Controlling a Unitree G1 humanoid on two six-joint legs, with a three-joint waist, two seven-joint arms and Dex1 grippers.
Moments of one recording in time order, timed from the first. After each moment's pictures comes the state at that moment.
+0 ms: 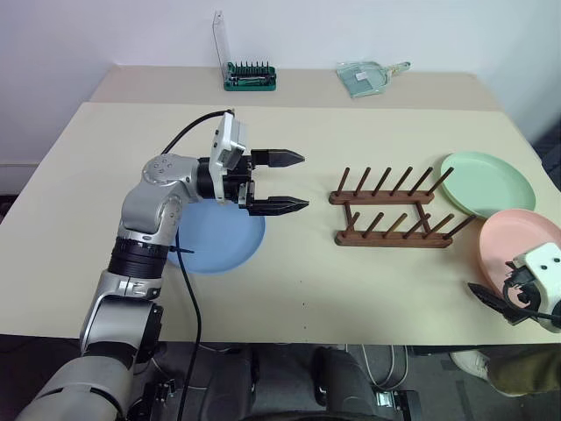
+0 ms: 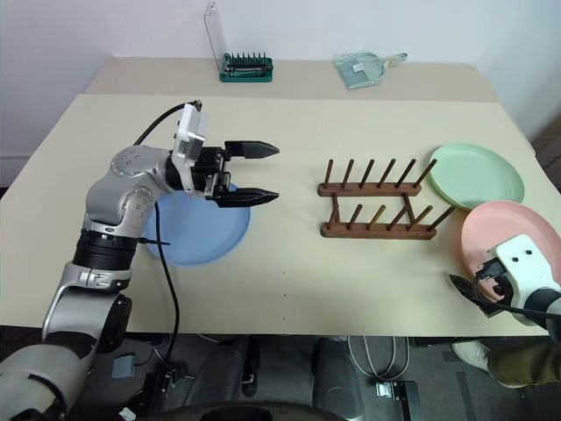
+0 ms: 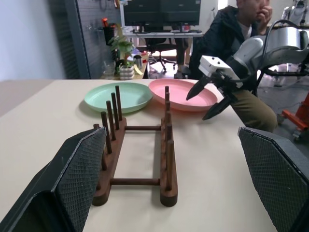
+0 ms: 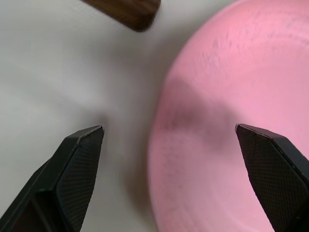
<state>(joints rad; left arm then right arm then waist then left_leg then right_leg) -0.79 0.41 -0.07 0.15 -0.47 0.36 -1.32 0.36 -0.88 -0.51 -0.23 0.22 0.53 0.69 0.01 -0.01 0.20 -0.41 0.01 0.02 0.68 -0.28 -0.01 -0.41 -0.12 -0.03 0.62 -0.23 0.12</state>
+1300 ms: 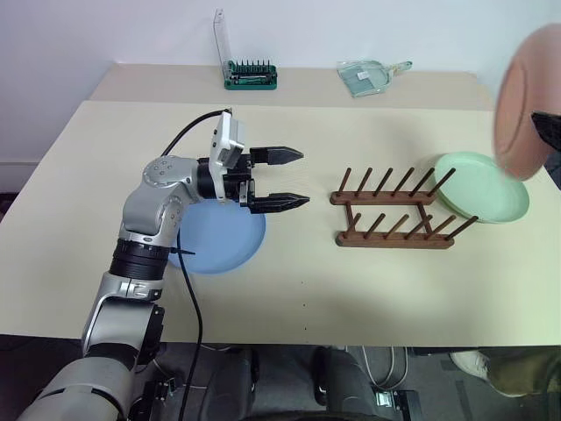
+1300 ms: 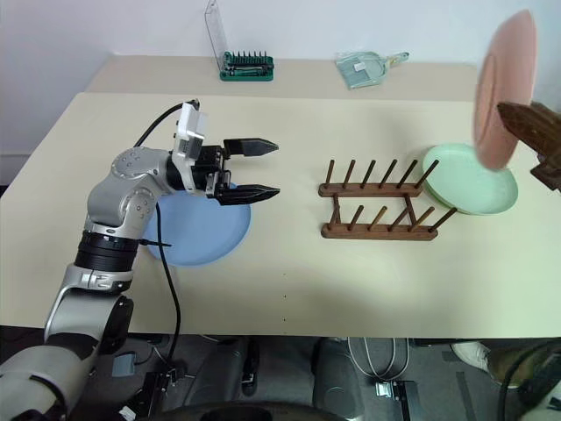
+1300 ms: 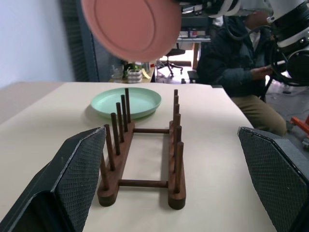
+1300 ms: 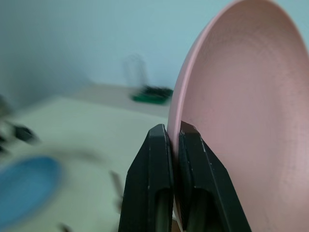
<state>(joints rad) -0.78 0.40 -0.06 0.15 -0.47 0.35 -1.28 -0.41 -0.91 -0.87 -0.14 1.01 1.07 0.74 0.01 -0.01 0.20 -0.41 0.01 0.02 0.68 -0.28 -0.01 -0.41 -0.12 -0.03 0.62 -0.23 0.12</state>
